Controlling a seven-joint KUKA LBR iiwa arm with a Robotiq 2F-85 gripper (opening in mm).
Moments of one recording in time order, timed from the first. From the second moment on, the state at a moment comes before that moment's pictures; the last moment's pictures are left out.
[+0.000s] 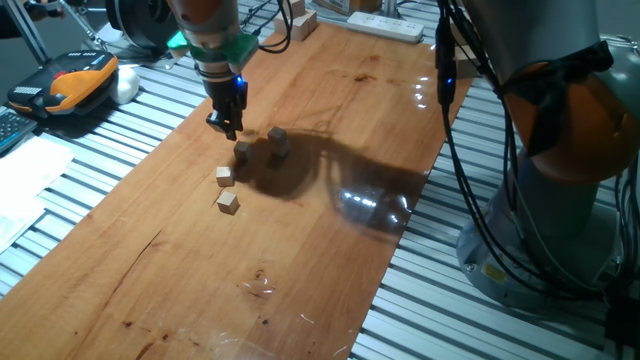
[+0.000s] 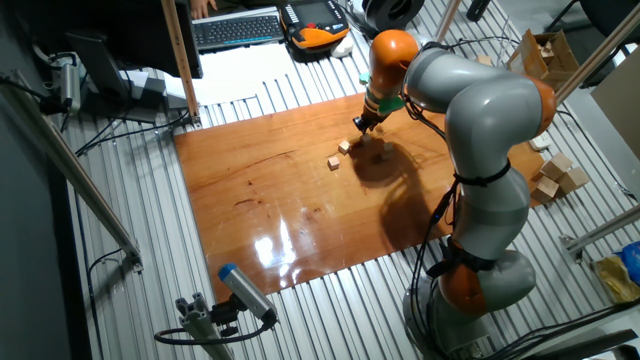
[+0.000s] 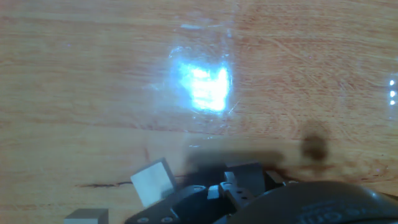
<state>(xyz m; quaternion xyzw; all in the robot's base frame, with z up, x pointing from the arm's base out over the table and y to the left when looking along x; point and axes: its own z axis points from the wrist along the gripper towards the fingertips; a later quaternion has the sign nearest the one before) 0.608 -0.003 0.087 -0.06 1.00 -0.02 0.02</state>
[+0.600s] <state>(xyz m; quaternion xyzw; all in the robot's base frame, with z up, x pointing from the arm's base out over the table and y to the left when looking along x) 0.609 -0.007 0.081 -0.09 1.00 -0.02 0.03</state>
